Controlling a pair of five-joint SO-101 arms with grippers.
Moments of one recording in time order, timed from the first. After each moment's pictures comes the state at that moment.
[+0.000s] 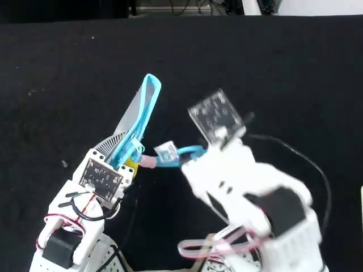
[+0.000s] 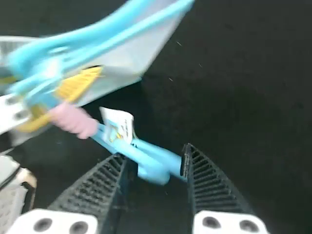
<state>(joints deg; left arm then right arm) 17.2 -104.6 80.7 50.2 -13.3 -29.4 -55.7 23.0 90.2 2.1</state>
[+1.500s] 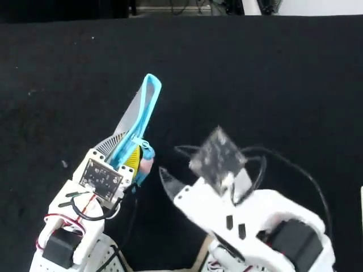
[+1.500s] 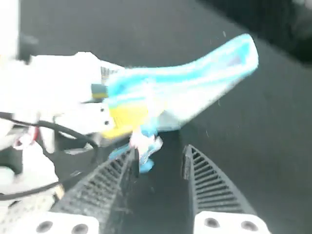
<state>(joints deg) 17.2 -104.6 80.7 50.2 -13.3 -46.2 -71.1 29.8 81.4 7.1</state>
